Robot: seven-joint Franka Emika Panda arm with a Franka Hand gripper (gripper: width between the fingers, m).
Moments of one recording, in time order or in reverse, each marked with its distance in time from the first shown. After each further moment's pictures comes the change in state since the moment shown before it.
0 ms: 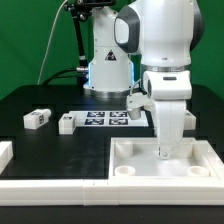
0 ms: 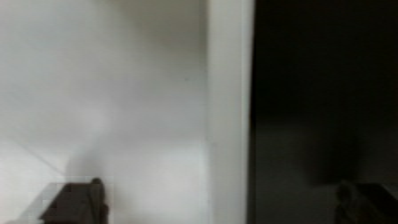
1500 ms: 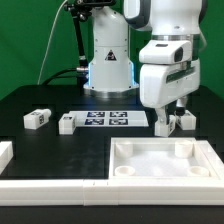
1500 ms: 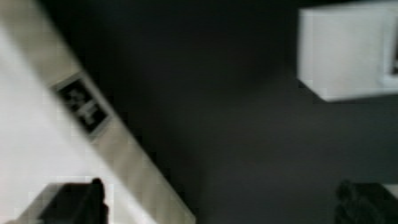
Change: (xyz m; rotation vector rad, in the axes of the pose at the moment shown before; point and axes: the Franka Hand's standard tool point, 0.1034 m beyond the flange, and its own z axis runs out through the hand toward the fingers) arm 0.038 -0.051 -0.045 -0.037 0.035 0.767
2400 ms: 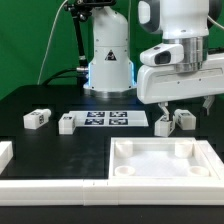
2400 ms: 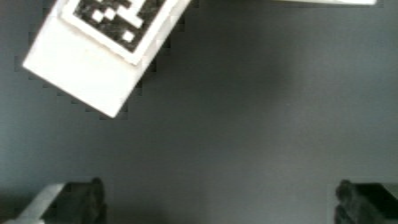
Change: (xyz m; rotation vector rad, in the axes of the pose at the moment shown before) arm 0.003 -0.044 0.009 0.063 0.027 0.589
